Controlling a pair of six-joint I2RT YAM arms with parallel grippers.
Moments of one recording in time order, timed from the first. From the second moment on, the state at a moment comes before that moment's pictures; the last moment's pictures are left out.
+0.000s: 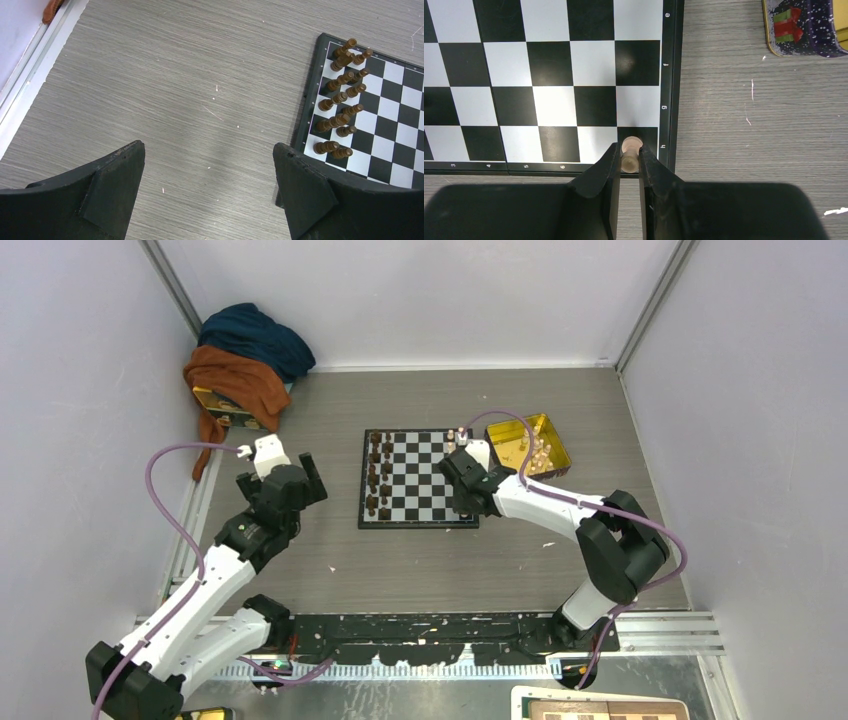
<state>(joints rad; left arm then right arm) -0.49 0.83 0.69 -0.44 -0.68 -0.50 0.72 1.59 0.99 -0.47 0.36 0.66</state>
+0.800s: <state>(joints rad) -0.49 0.87 0.69 -0.43 -0.68 -0.49 0.66 1.64 1.25 -0.59 0.35 0.59</state>
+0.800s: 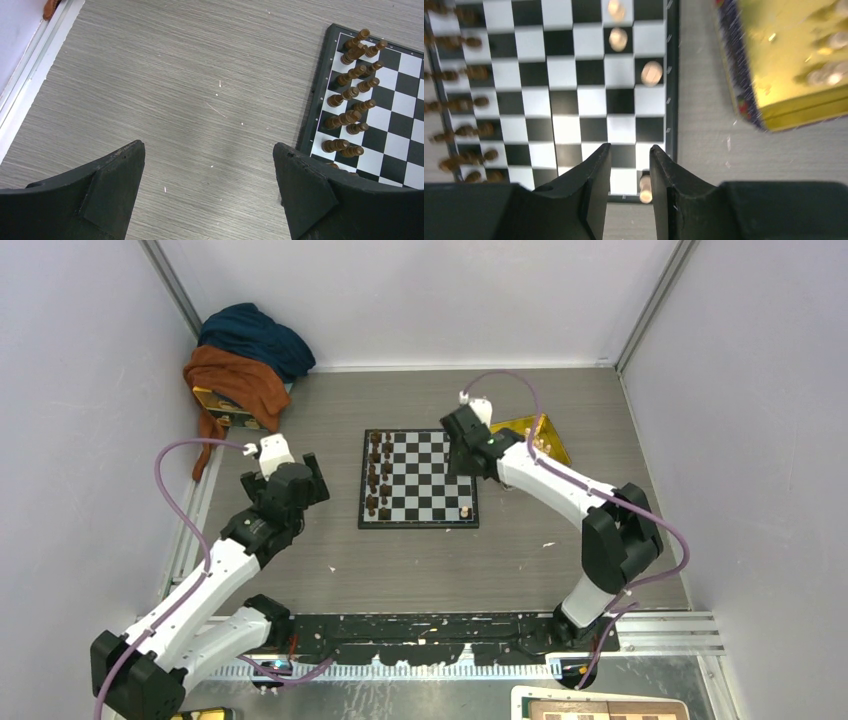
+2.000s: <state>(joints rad) -0.49 1.02 0.70 -0.37 -0.70 -0.46 0.14 2.05 1.62 -0.57 0.33 0.48</state>
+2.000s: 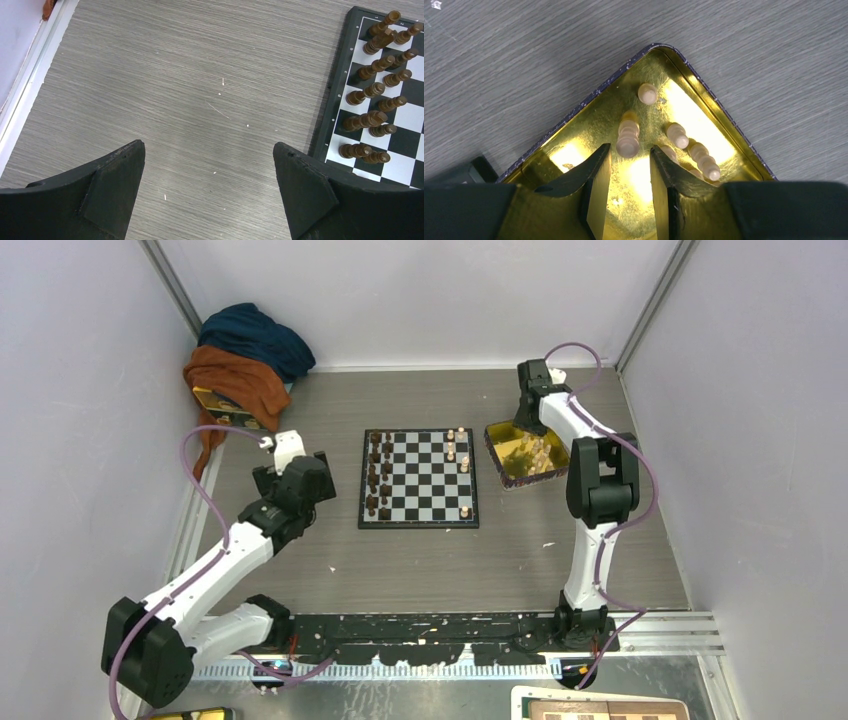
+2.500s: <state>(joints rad) -0.49 1.05 0.70 -0.34 -0.70 -0.45 0.13 2.11 1.67 -0.56 0.31 0.46</state>
